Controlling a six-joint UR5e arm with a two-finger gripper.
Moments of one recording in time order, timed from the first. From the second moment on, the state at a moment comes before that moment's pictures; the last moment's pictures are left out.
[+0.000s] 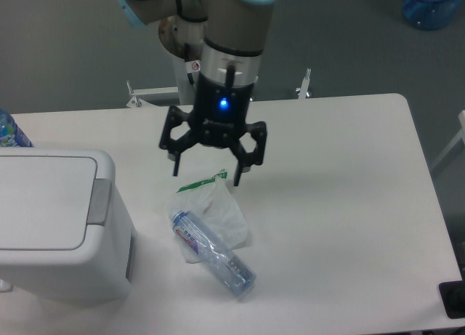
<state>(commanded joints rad) 2.36 -1.72 -1.51 -1.10 1.18 0.40</state>
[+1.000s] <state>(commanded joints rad) 2.26 -1.78 -1.49 -1.03 1.17 0.28</state>
